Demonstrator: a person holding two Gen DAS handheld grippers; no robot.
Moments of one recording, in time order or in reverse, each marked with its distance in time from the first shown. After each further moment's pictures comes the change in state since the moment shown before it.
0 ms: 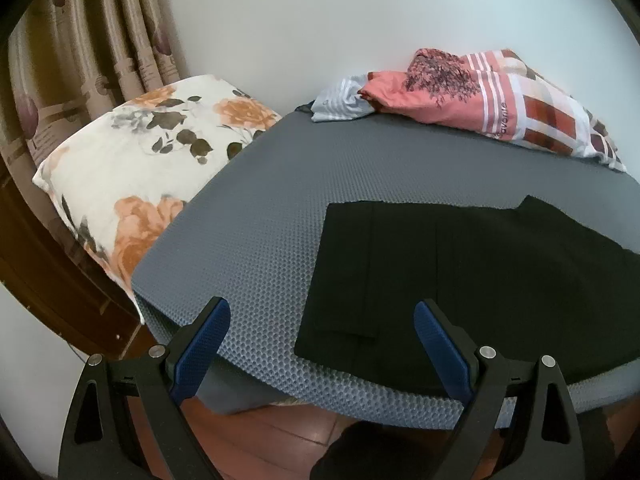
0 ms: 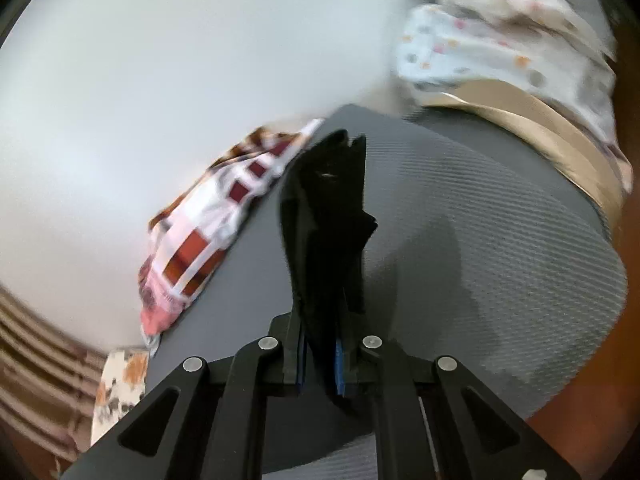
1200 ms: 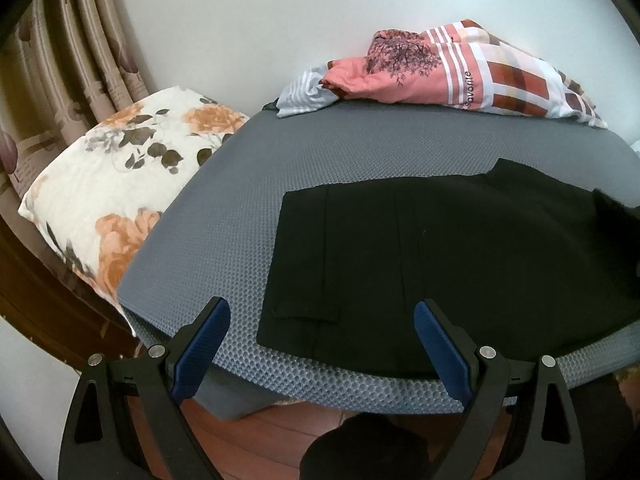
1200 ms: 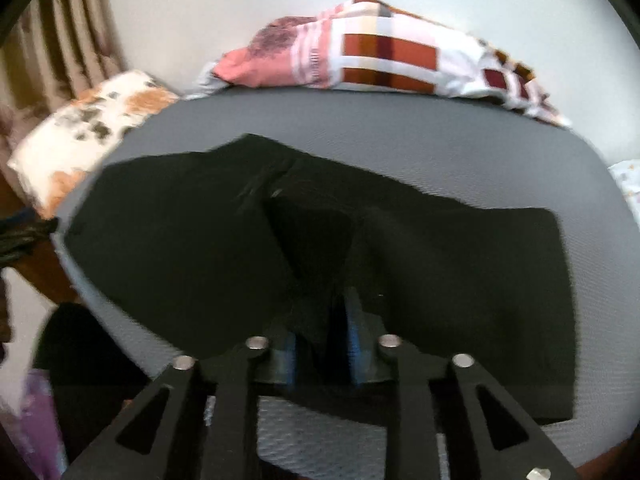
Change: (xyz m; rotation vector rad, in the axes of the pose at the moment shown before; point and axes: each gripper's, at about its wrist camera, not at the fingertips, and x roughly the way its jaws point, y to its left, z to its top) left arm 0.002 -0.036 -0.012 0.121 0.016 -0.027; right arm 0.113 0.197 -0.241 -0.864 0.332 0.022
